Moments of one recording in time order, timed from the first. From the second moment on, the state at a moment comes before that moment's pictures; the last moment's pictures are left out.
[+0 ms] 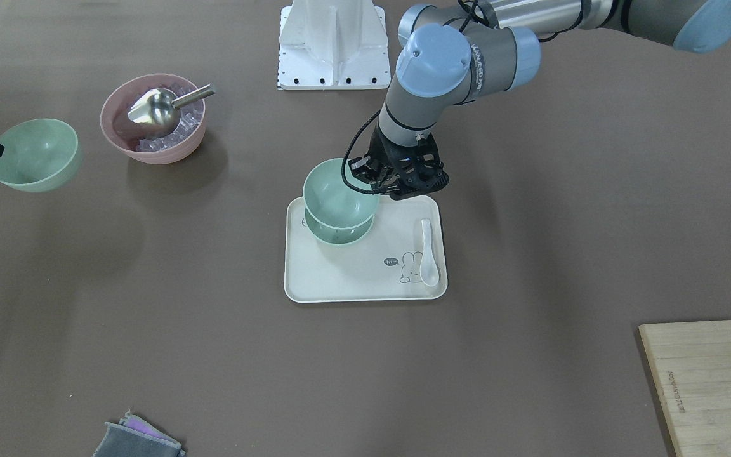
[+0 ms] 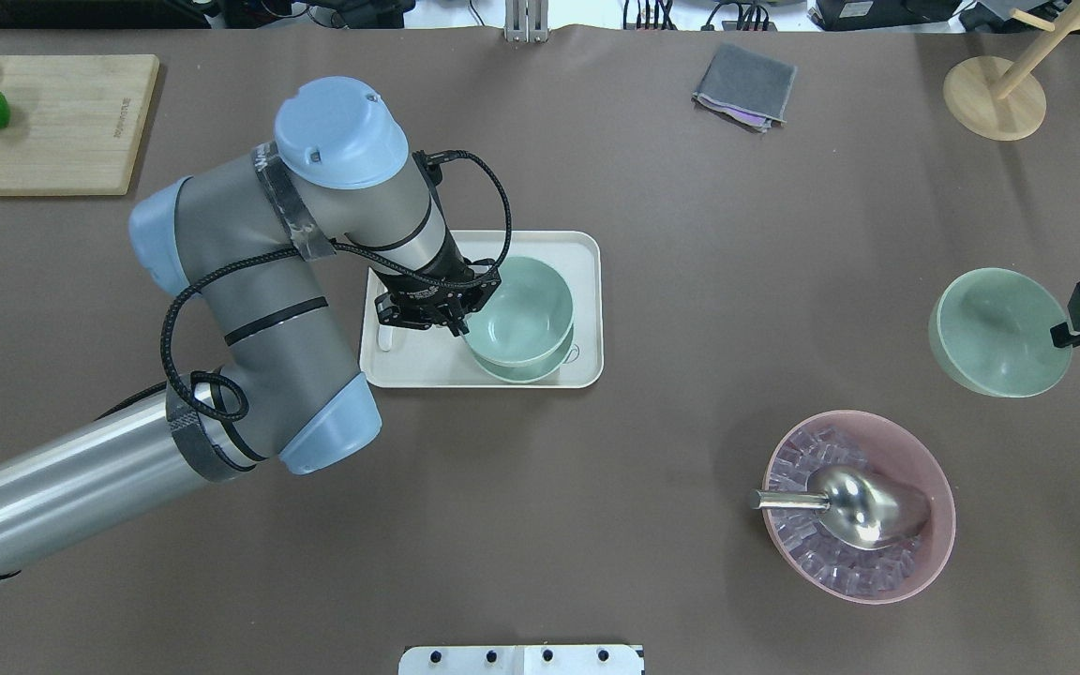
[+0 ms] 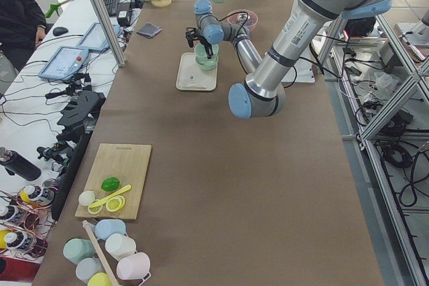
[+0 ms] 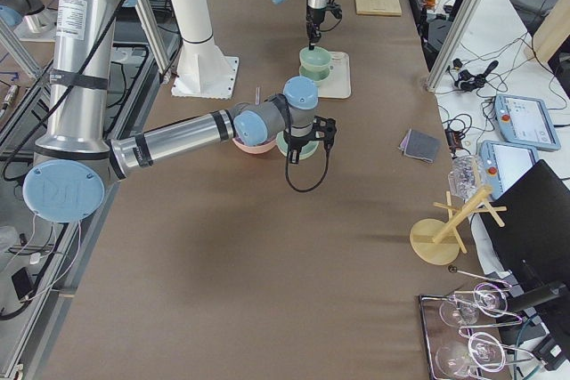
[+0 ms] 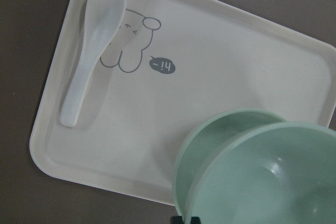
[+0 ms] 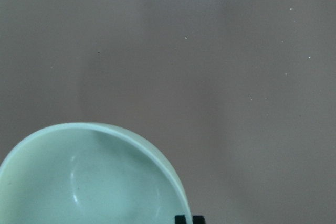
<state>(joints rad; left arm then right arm) -0.62 -2.32 -1.63 -1.60 -2.10 -1.46 1.16 -1.72 2.03 -1.41 2.40 0.69</state>
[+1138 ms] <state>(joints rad) -0.60 -2.33 -1.57 -1.67 -2.07 -1.48 1.16 -1.72 2.04 -1.41 2.40 0.69</state>
